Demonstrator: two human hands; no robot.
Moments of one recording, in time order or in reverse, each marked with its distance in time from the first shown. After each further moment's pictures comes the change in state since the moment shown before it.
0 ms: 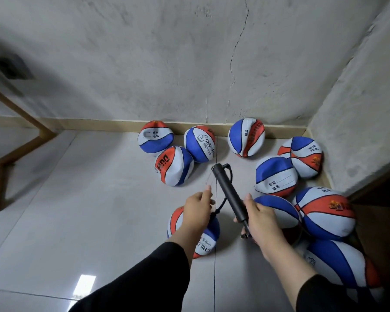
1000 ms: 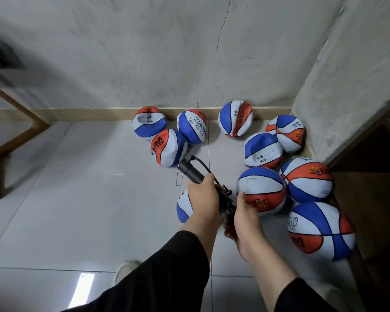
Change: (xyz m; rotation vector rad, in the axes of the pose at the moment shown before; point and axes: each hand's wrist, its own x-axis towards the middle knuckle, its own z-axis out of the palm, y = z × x) left_hand -0.094 0.010 0.027 -0.439 0.191 -0.178; right_hand -0.086 0.043 0.023 0.261 0.094 0.218
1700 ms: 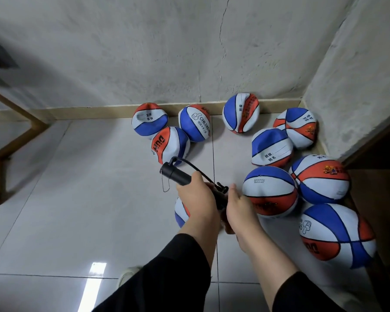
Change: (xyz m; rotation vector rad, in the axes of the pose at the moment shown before) left_hand 0.025 0.016 0.004 -0.083 0.238 -0.060; right_hand 0.039 -0.015 0.027 -0.315 -0.016 -0.139
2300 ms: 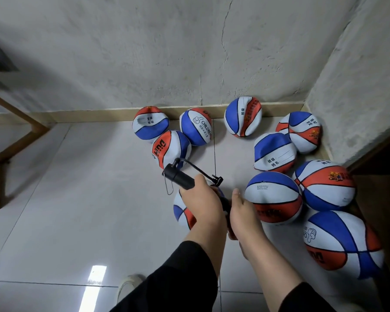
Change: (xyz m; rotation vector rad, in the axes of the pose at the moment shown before) left_hand 0.002 0.004 0.014 -0.098 -0.007 0.026; right_hand 0.014 0.003 0.002 0.009 0.025 0.079
